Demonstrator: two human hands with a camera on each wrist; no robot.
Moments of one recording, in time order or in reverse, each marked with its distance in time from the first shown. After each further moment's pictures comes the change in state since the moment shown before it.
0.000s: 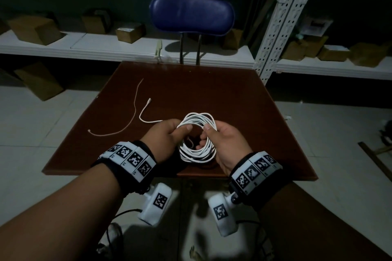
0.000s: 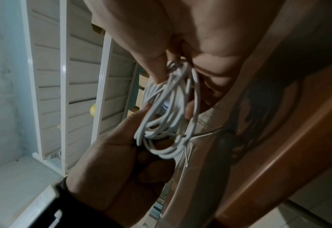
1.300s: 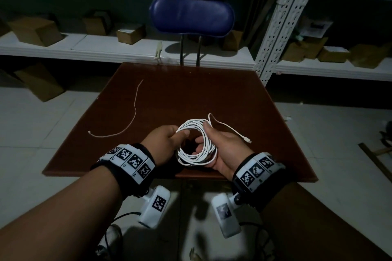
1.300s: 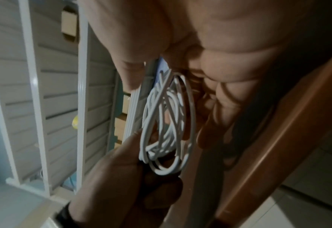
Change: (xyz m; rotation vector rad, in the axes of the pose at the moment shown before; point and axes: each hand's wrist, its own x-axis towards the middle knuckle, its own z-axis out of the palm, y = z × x) left_hand 0.000 -0.001 -0.001 0.080 -0.026 -0.112; right_hand -0.004 -0.010 -0.006 0.119 -0.046 0.364
